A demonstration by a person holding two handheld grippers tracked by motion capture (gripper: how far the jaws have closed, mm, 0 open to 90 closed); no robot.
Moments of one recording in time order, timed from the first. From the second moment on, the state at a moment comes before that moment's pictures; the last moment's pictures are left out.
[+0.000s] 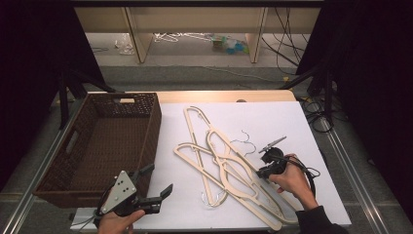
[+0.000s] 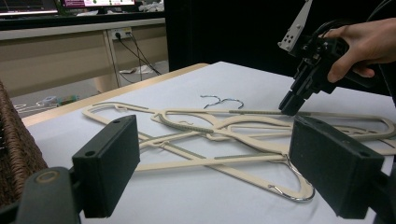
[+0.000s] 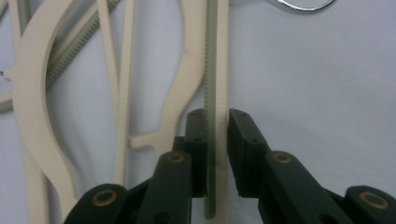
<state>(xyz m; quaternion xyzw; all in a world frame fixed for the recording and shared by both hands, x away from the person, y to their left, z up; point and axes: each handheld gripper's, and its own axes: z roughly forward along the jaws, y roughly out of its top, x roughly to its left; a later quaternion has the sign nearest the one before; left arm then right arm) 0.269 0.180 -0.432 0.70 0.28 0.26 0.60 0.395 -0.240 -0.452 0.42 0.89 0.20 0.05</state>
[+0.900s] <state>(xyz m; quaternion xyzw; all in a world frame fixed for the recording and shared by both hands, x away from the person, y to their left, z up) 0.270 0.178 -0.433 0.71 0.28 0.26 0.59 0.414 -0.256 -0.458 0.36 0.91 0.21 0.06</state>
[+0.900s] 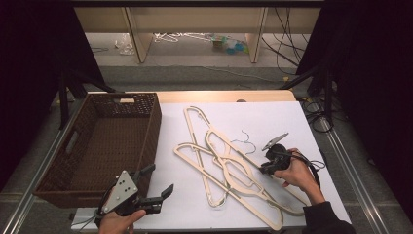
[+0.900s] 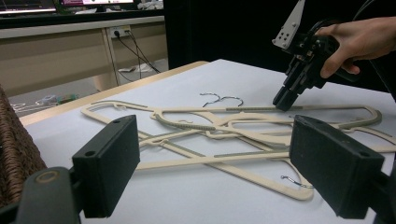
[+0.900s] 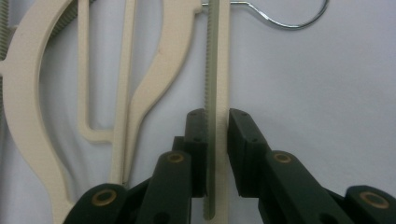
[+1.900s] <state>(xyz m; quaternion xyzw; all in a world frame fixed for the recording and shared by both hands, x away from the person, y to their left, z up) 0.270 0.179 -0.433 0.71 0.28 0.26 0.59 0.328 -0.238 -0.447 0.28 0.93 0.23 0.08</state>
